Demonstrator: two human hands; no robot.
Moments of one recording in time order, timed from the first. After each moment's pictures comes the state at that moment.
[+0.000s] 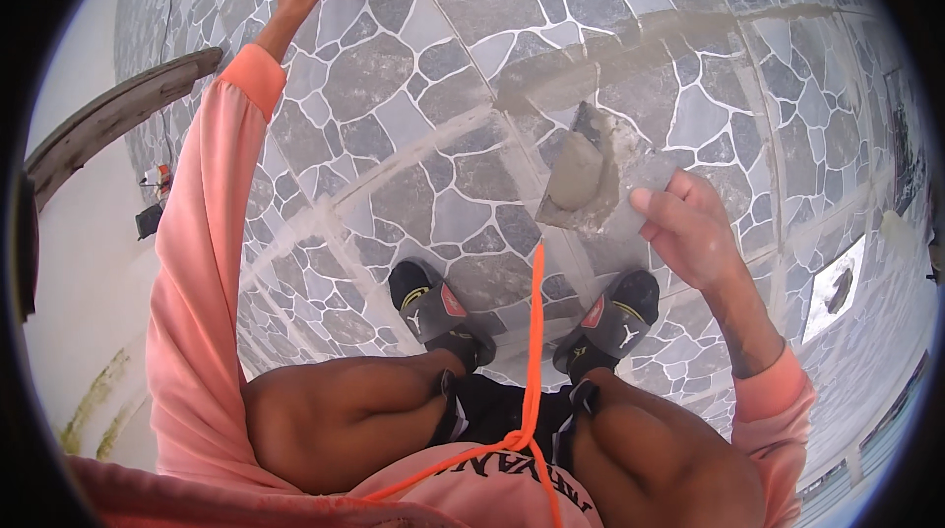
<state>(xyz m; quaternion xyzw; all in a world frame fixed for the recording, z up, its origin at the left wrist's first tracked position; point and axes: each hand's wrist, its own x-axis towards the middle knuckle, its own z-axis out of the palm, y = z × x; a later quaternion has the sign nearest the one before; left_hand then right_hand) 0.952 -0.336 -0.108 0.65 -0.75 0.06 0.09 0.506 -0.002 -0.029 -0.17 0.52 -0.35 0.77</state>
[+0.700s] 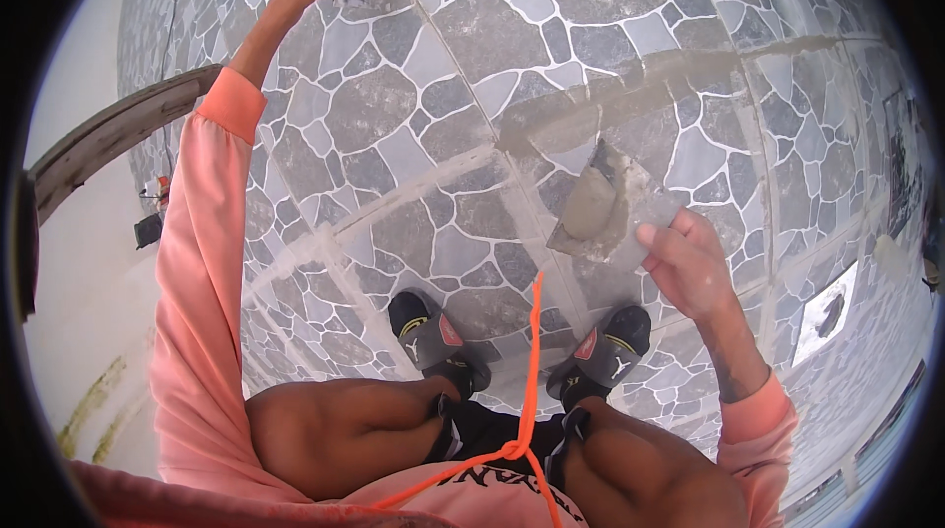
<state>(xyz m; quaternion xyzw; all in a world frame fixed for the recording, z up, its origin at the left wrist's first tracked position) 0.931 -0.360 -0.097 0.64 -0.71 -0.27 0.14 0.498 -0.016 -0.037 -0.12 0.52 -0.36 0.76</state>
